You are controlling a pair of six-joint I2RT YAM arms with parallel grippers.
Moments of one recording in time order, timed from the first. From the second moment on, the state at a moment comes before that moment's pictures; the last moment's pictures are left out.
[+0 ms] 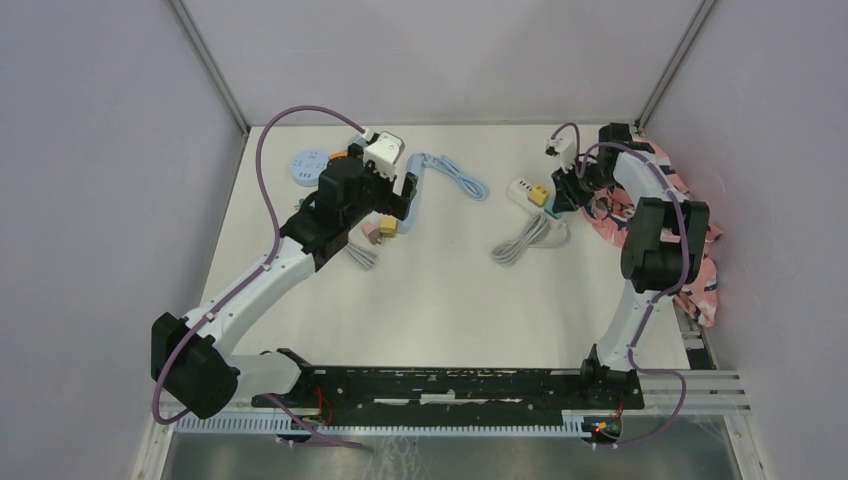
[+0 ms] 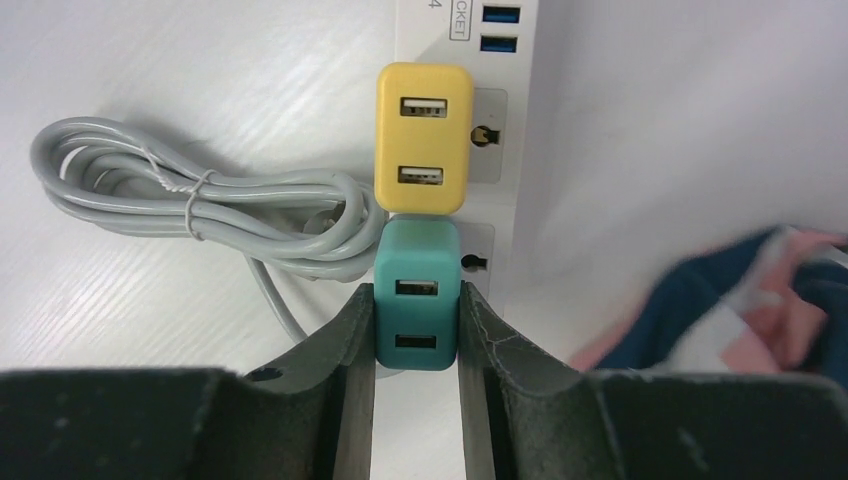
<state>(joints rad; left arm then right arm) -0.57 1.25 1.07 -0.12 -0.07 0.10 -0.12 1.99 1.58 -0.80 -0.55 -0.78</state>
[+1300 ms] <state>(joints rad) -0.57 1.25 1.06 -0.12 -0.18 0.18 0.66 1.73 1.32 -1.07 -0.60 -1.48</state>
